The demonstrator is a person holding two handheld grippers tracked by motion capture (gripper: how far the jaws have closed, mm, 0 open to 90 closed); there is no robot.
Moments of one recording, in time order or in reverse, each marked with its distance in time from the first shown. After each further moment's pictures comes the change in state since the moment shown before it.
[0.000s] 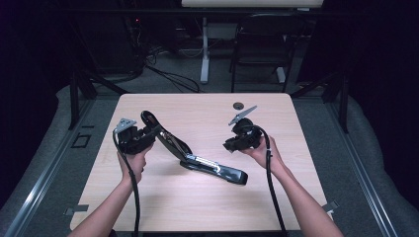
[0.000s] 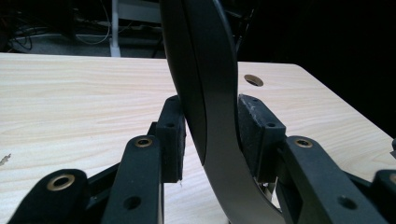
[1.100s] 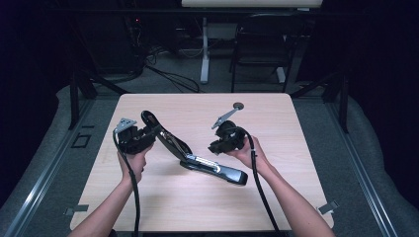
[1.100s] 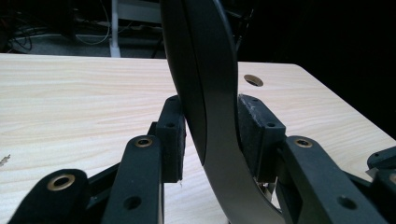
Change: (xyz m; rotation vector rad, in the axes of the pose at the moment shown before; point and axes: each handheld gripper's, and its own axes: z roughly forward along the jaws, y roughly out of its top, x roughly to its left) left arm 0.000 0.000 0.000 0.002 0.001 0.004; right arm 0.022 0.023 0.031 0.013 0.061 -0.090
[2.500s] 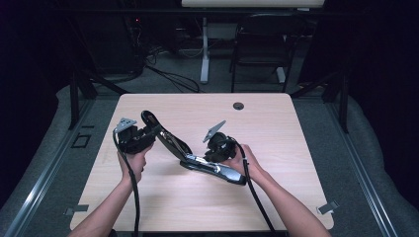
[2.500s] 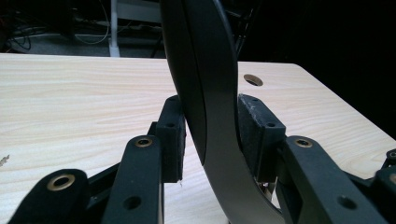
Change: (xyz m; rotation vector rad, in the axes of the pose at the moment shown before) left arm 0.001 0.000 0.000 0.001 -0.003 -0.001; right arm 0.014 -0.011 0.040 0.047 -0.014 -0.110
